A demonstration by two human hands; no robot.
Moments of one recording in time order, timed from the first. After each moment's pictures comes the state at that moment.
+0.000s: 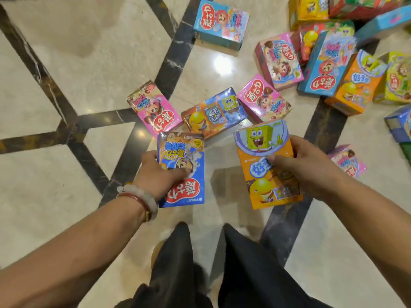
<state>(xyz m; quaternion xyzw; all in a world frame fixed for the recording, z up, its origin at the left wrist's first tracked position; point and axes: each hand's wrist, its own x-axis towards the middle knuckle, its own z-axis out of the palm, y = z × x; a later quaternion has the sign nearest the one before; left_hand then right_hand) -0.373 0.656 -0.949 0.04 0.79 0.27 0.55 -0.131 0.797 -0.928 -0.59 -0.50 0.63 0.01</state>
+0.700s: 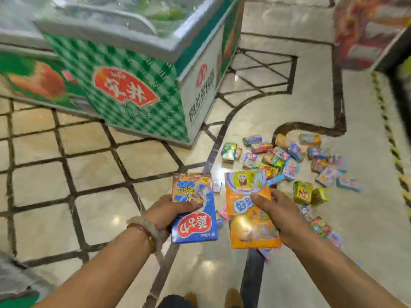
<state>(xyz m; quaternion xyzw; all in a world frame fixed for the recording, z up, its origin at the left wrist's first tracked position) -0.340 0.660 -0.288 0.12 0.63 0.44 0.63 -0.117 0.755 -0.308 -0.57 -0.43 0.65 0.25</state>
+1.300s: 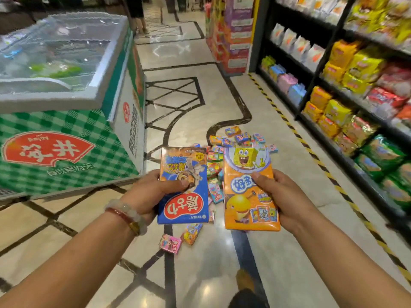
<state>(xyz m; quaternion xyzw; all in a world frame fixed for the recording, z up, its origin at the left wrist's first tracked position) -0.341 0.616 -0.158 0.36 0.54 0.35 0.68 -0.098 0.579 -0.177 -0.56 -0.26 0.61 0.50</state>
